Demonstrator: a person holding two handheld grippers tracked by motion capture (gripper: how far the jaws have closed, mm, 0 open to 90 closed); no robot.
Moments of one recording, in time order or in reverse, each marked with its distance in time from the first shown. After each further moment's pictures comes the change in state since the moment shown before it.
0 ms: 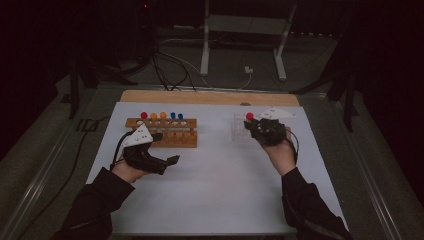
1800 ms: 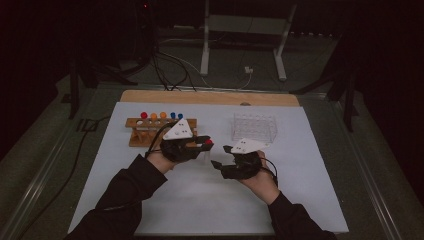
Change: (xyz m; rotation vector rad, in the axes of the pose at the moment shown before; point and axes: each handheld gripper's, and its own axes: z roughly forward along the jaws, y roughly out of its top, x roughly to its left) left arm -0.034 0.052 0.055 -0.026 -0.131 0.139; right arm 0.090 -0.031 -0.004 0.023 0.277 -0.092
